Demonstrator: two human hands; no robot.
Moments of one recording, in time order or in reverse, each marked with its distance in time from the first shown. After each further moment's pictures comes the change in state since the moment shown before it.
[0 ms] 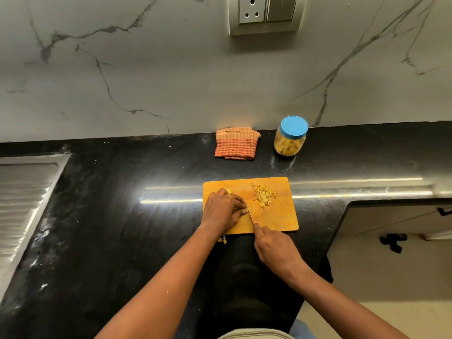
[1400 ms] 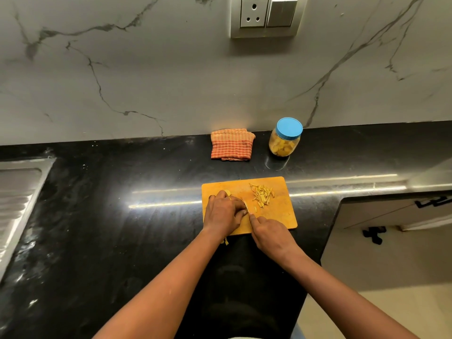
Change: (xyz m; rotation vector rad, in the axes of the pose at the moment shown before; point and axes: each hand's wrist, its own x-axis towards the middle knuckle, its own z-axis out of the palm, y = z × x) left_hand -0.005 -0.001 0.002 -0.021 0.020 -0.008; right_hand 0.026 -0.011 -0.017 -0.072 -0.050 0.041
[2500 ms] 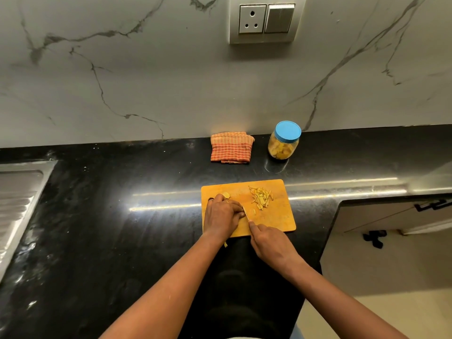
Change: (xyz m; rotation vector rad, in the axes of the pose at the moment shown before) left_hand -0.002 0.002 0.006 -0.038 0.044 -0.079; right_hand -0.011 0.001 0.011 0.094 0.046 -0.018
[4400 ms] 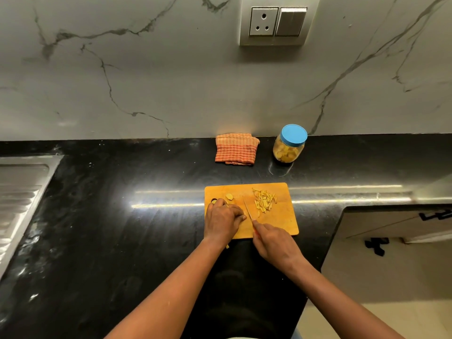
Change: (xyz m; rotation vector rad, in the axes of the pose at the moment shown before) left_hand -0.010 -0.001 -0.001 -0.012 0.057 -0.037; right_hand 0.001 0.009 -0.001 0.159 0.110 -0.010
